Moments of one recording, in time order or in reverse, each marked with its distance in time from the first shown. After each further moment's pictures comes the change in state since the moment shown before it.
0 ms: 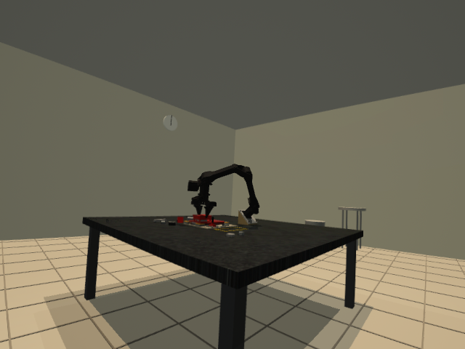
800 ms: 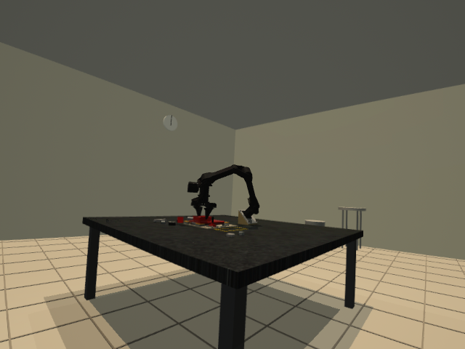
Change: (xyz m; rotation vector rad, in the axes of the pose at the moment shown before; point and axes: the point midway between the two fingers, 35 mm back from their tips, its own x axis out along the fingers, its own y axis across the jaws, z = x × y) arm 0.008 0.000 0.000 -0.002 0.002 0.000
